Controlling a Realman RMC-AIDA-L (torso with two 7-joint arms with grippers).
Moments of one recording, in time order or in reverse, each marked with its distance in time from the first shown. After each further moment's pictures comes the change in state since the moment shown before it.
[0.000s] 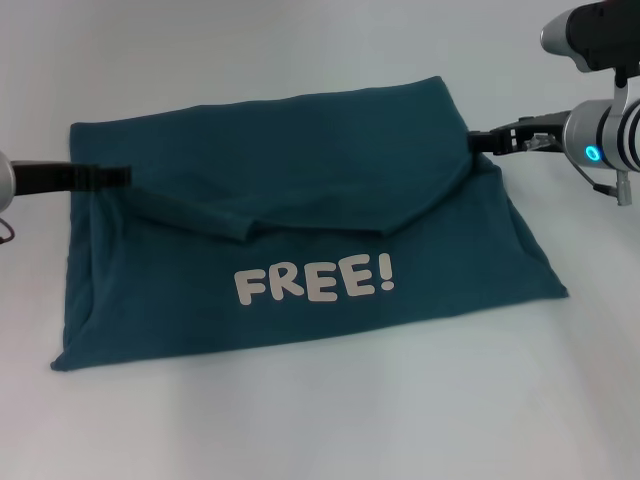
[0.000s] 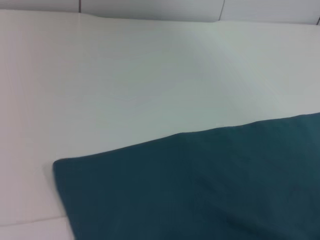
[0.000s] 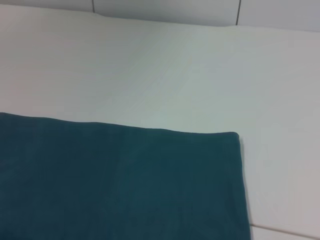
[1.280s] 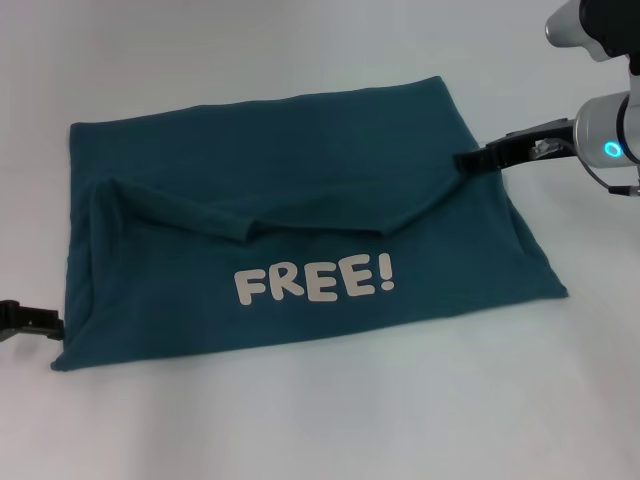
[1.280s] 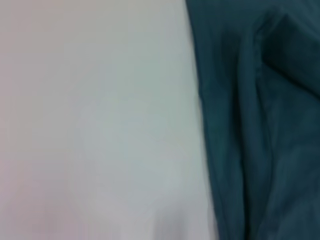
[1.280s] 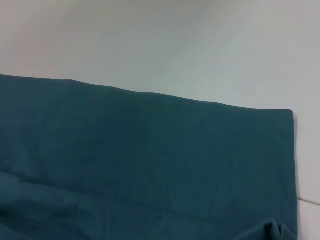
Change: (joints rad) left arm 0.184 -0.016 -0.009 0.358 0.309 0.612 -0.559; right arm -0.052 0.005 0.002 -0.244 -0.034 -0.360 0.026
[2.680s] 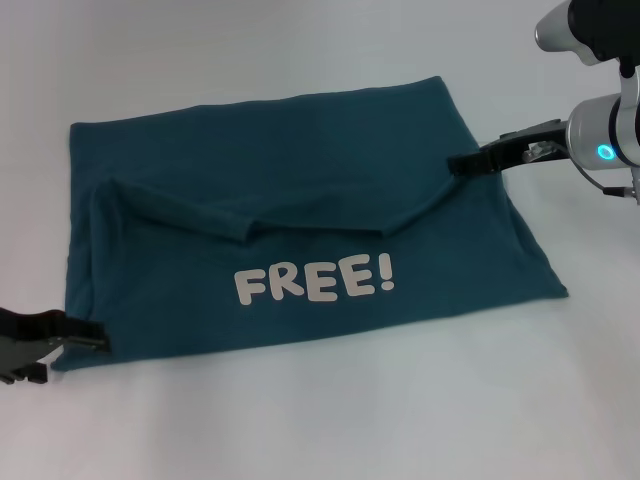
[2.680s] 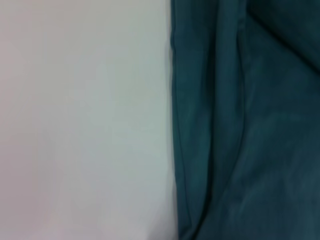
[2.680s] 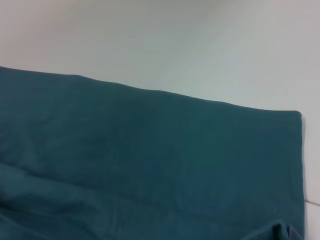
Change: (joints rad) left arm -0.085 0.010 -0.006 -0.152 0.007 0.021 -0.080; right arm -0.002 0.003 -0.027 -0.002 0.000 0.007 -0.005
